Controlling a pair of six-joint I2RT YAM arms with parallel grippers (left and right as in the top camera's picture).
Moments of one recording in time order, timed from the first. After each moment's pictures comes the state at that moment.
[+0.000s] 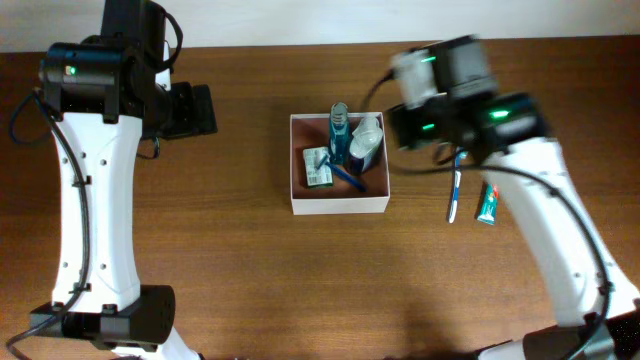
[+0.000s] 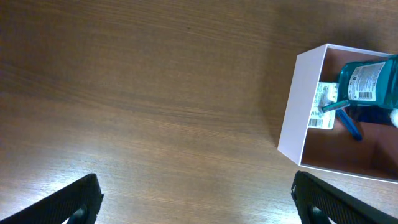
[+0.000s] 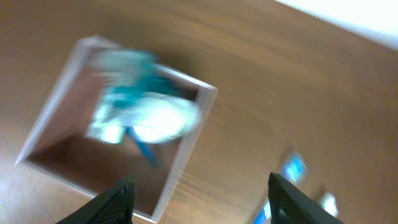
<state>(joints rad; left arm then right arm) -0.10 1.84 2.31 -1.69 -0.11 -0.25 0.21 1.62 1.68 -1.01 -0.04 -0.05</state>
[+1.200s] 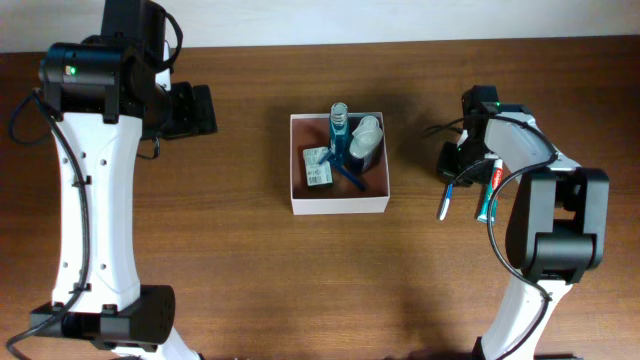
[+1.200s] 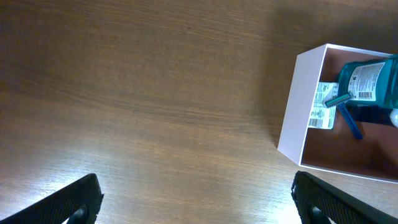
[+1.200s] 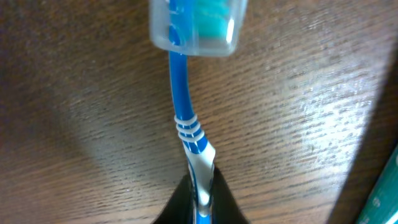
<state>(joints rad) -0.10 1.84 2.31 -1.69 -0.11 -0.25 -0.06 2.12 1.50 -0.94 -0.07 0.33</state>
